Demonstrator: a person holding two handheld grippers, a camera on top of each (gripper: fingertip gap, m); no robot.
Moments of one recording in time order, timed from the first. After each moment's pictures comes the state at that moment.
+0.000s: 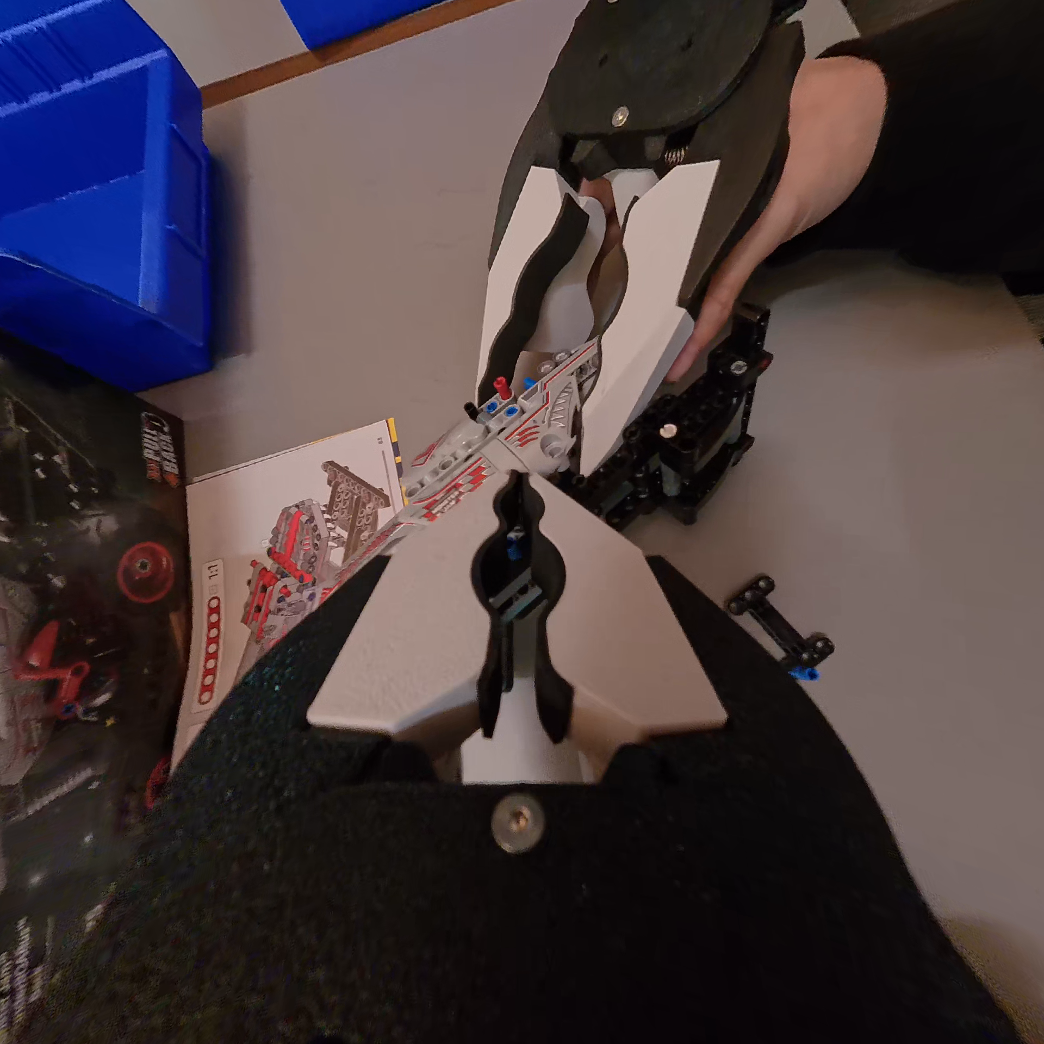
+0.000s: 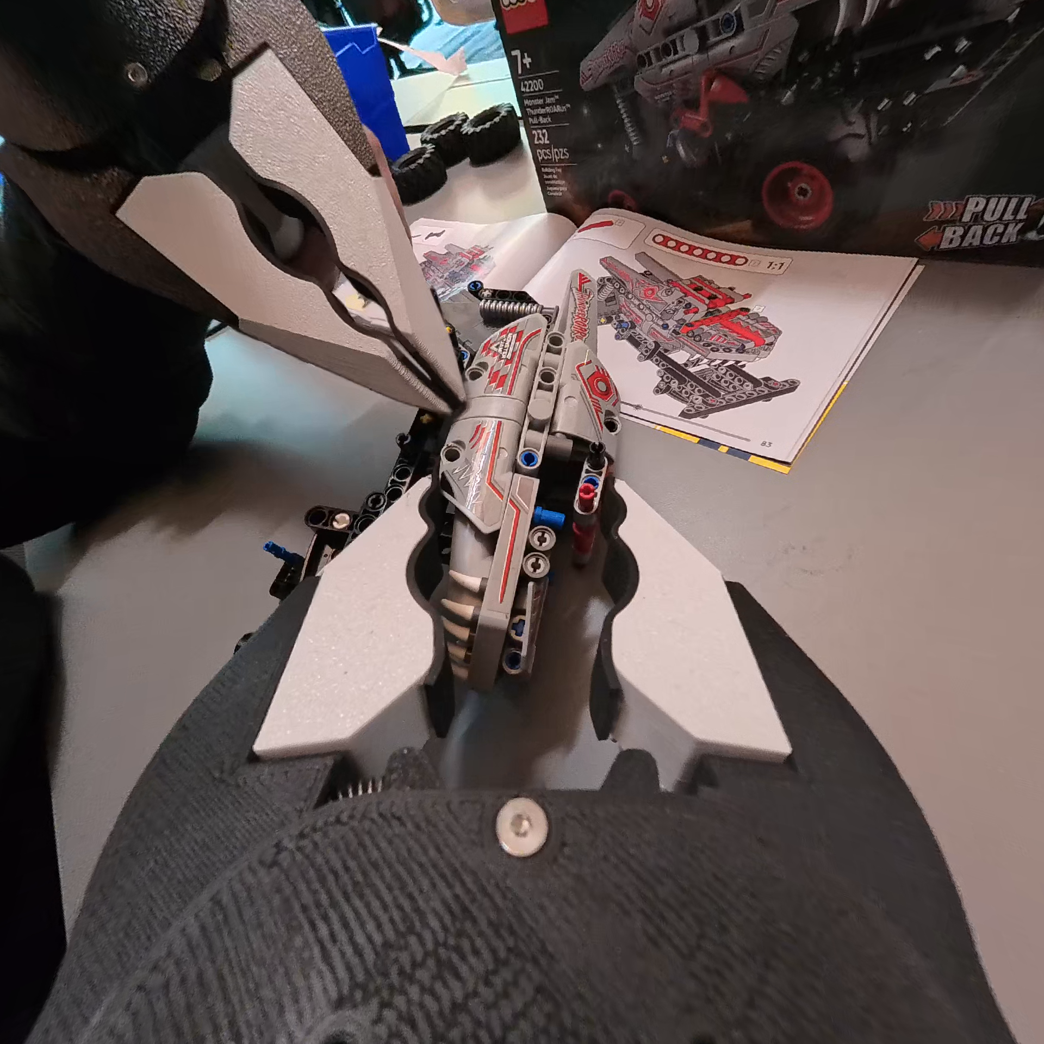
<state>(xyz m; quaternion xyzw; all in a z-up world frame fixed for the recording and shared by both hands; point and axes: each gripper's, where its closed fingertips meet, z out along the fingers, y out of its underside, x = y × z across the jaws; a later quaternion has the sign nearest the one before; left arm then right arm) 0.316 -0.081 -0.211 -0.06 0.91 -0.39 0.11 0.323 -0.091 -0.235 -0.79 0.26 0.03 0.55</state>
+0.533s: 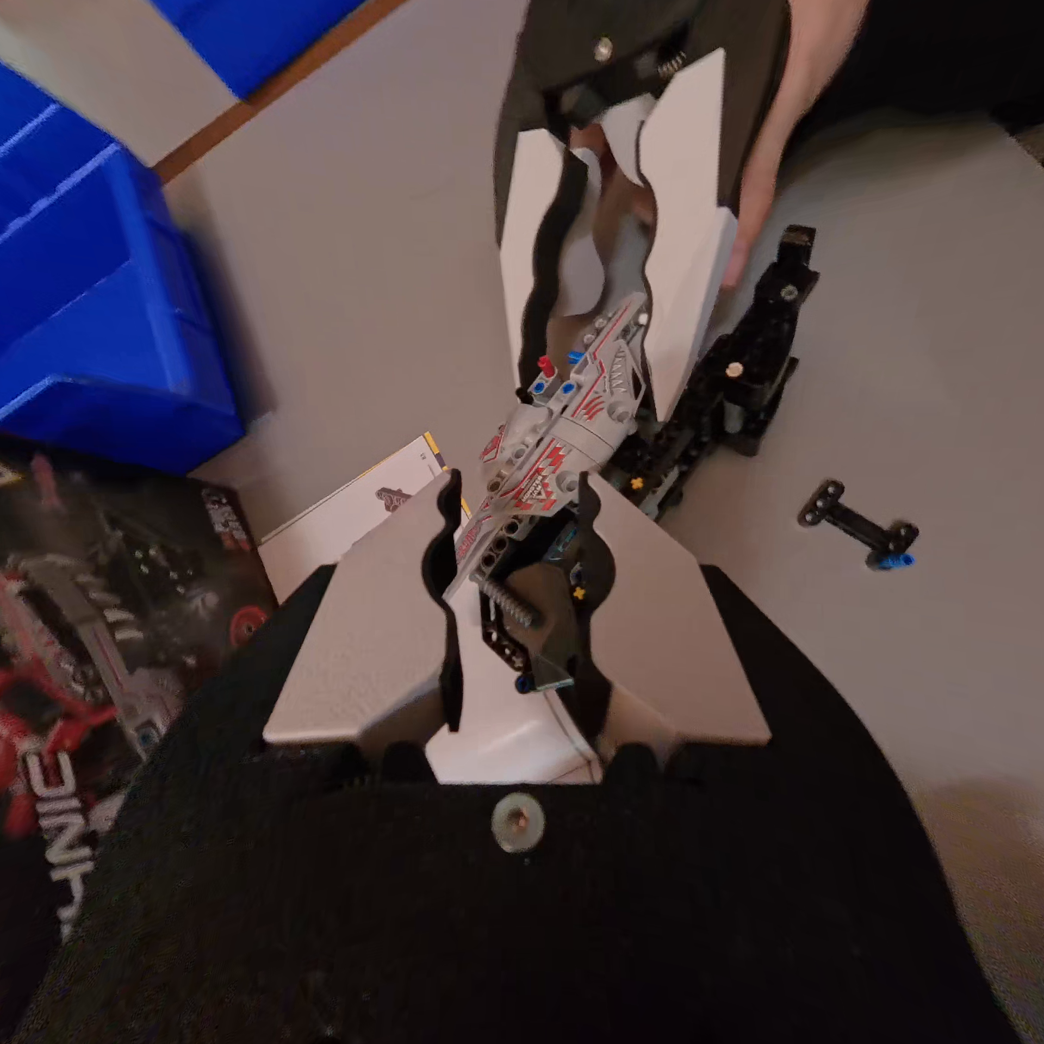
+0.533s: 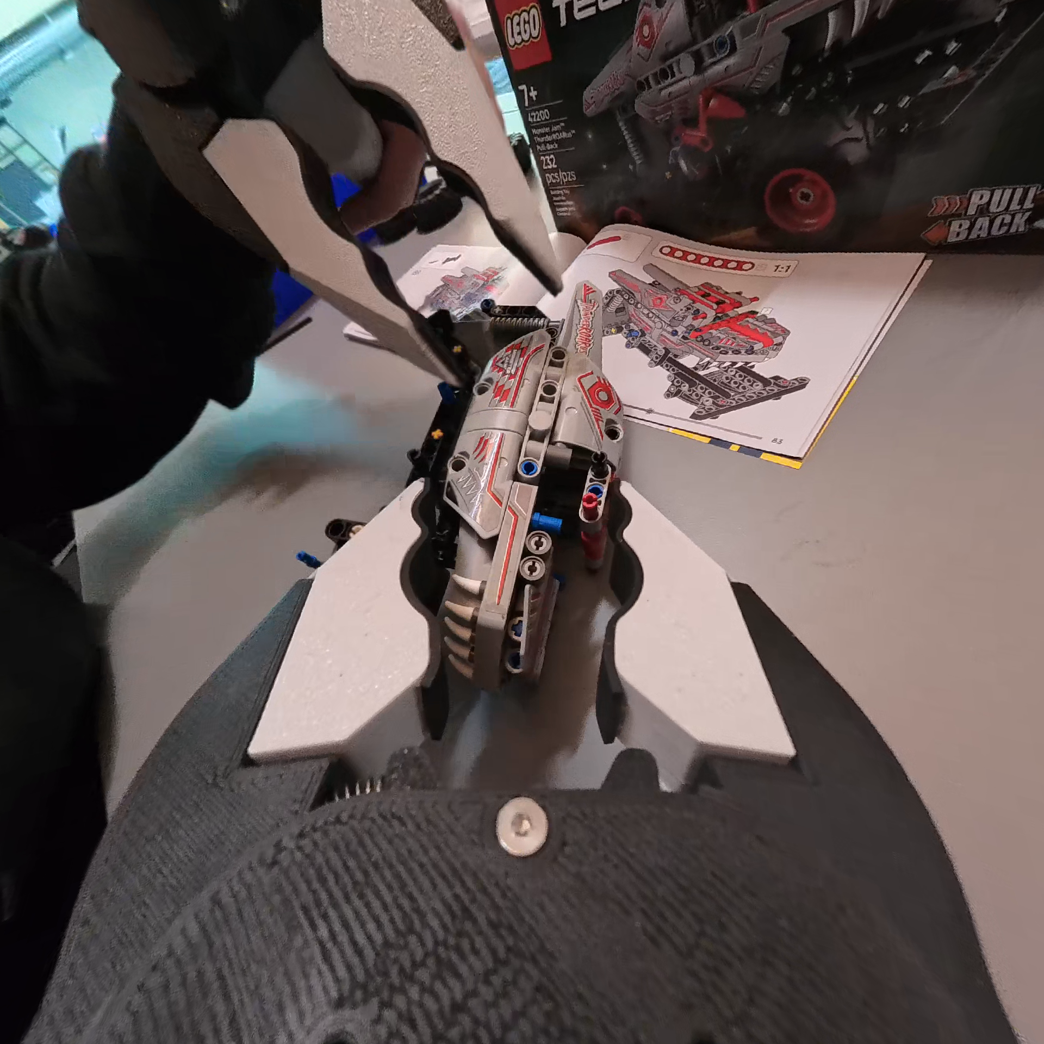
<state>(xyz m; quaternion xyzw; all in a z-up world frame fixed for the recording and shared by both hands) 0.338 -0.070 -0.200 0.07 0.93 -0.36 0.10 0.319 -0.093 -0.227 -0.78 0.28 0.05 0.56</state>
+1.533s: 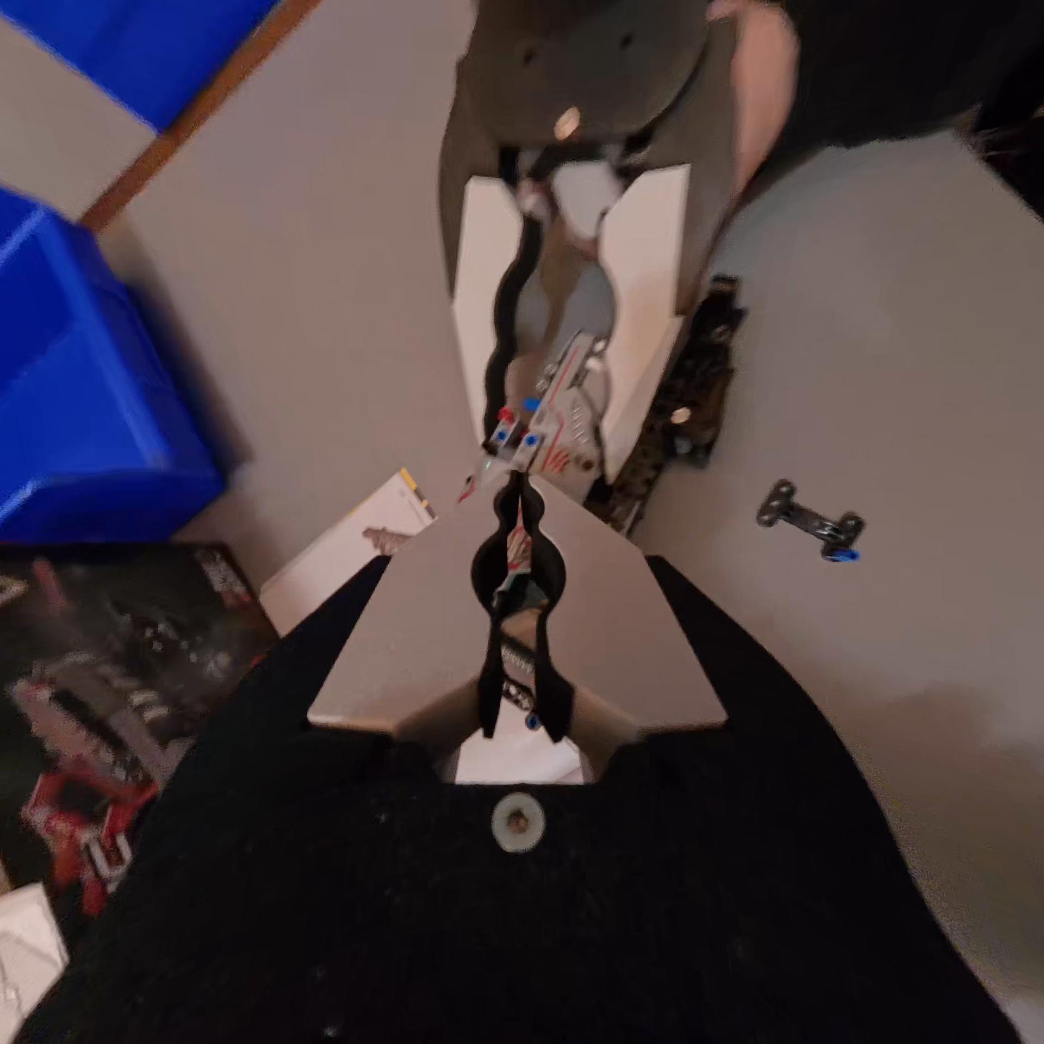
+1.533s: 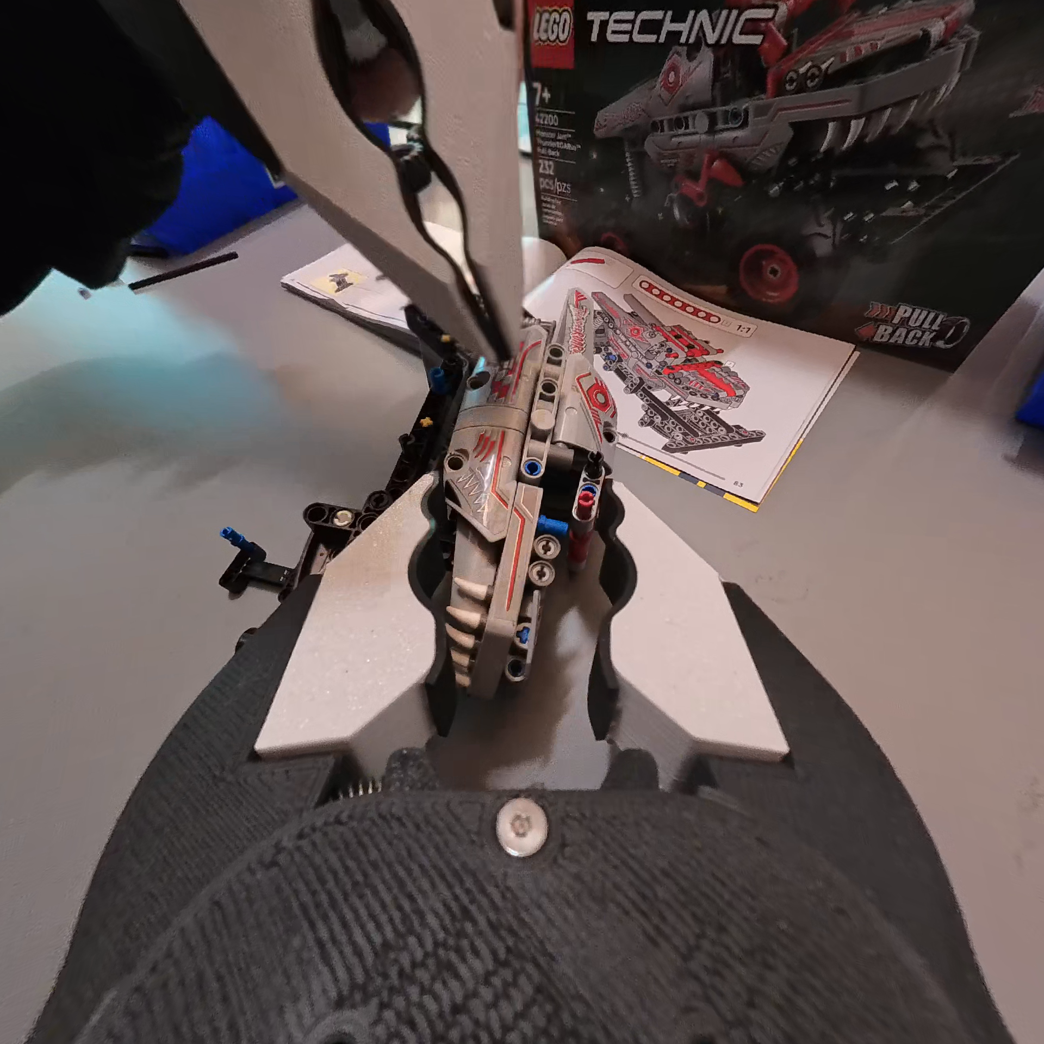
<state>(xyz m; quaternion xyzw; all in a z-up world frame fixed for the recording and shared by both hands) 0.319 -0.088 -0.190 0.13 0.94 -0.32 0.08 0.321 -0.088 -0.229 -0.81 0.22 -0.07 0.54</state>
